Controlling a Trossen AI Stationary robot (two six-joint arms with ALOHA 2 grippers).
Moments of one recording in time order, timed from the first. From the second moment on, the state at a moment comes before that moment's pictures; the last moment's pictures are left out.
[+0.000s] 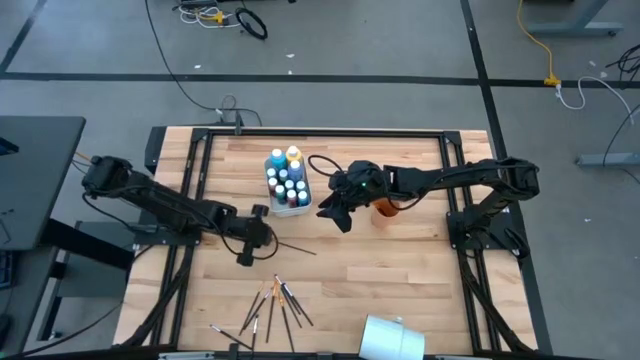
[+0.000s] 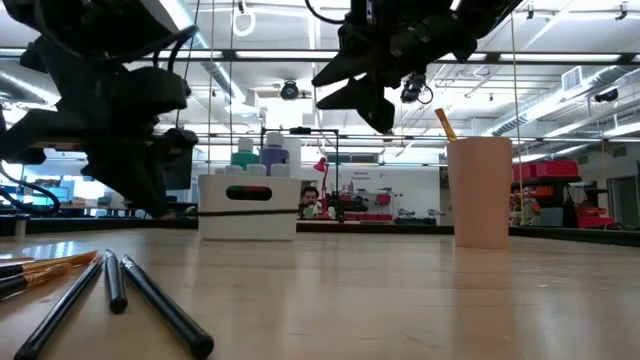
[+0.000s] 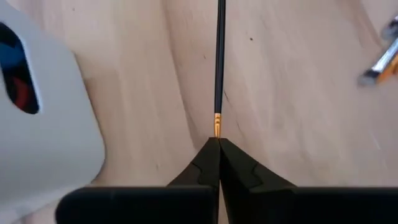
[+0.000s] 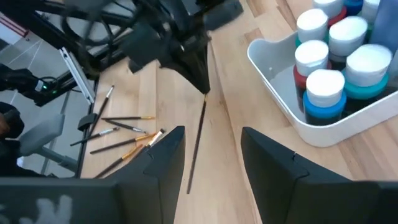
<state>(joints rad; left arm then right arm) -0.23 1.28 0.49 -0.18 -0.16 0.11 -0.10 1.60 1.05 0.03 -0.25 0.42</state>
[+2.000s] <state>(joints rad) -0.19 1.21 0.50 0.50 -0.62 1.65 -0.16 1.71 1.05 0.24 -0.51 0.63</state>
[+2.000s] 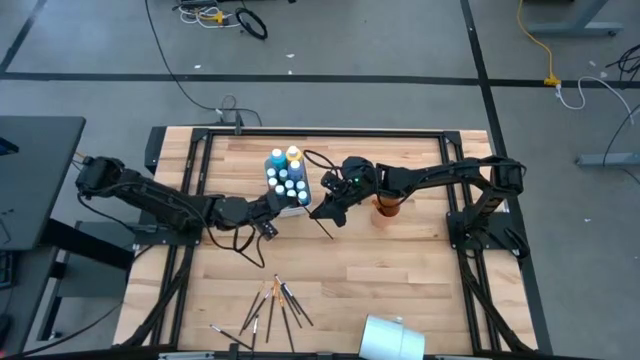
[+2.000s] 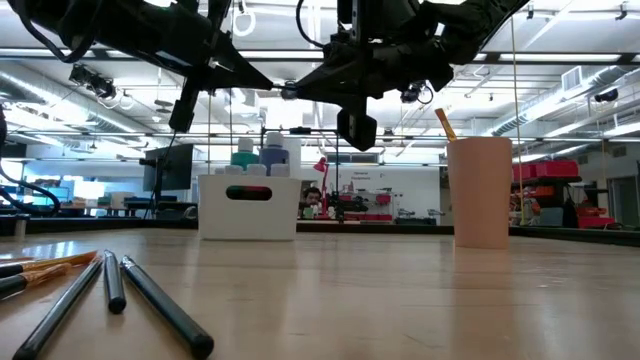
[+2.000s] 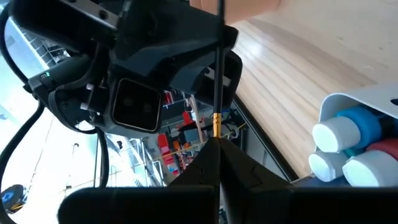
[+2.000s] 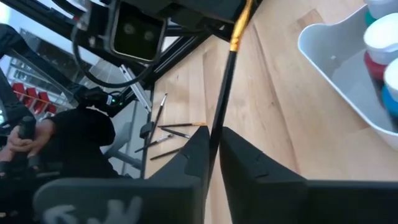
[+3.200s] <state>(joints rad) -0.05 0.88 0.50 0.20 -0.05 0.32 0.10 1.14 0.95 -0.18 0.43 0.04</state>
